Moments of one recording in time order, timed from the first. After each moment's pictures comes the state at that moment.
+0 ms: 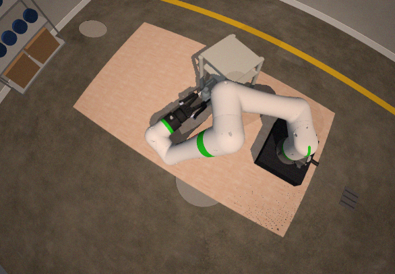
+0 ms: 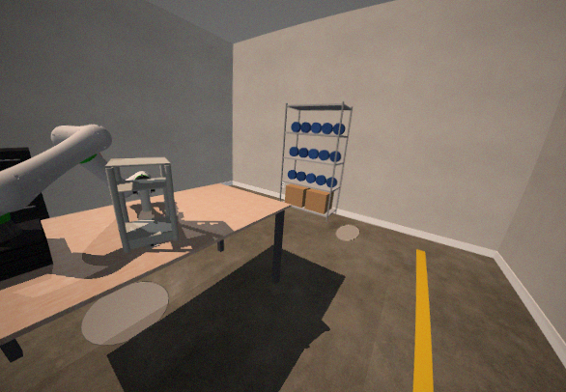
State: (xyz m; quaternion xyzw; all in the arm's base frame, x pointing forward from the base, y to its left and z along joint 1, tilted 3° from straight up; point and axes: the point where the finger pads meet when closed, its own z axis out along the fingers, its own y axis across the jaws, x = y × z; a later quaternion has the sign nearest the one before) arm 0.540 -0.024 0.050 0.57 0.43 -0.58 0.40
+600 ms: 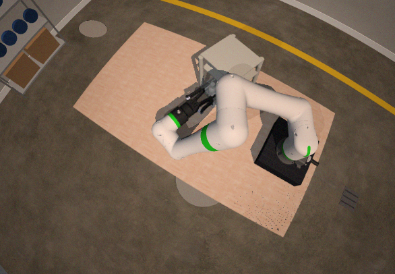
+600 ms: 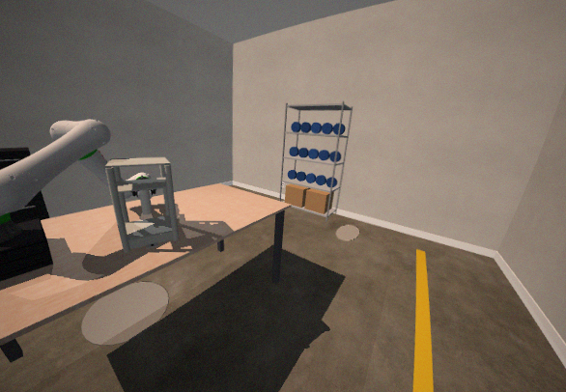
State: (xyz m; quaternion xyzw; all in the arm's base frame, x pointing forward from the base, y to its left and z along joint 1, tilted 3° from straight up) arm 0.526 -0.068 0.049 0.57 0.43 -0.58 0.40
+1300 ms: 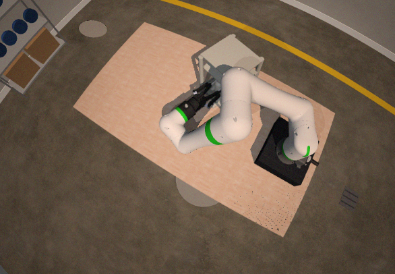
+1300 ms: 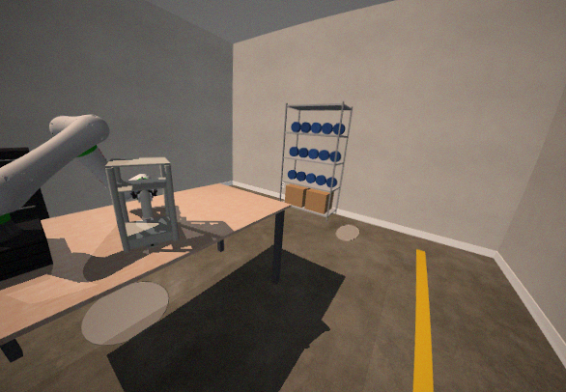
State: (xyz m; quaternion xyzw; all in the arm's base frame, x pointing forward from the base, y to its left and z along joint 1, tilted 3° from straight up) arm 0.510 -0.115 0.048 0.57 0.43 -0.58 0.40
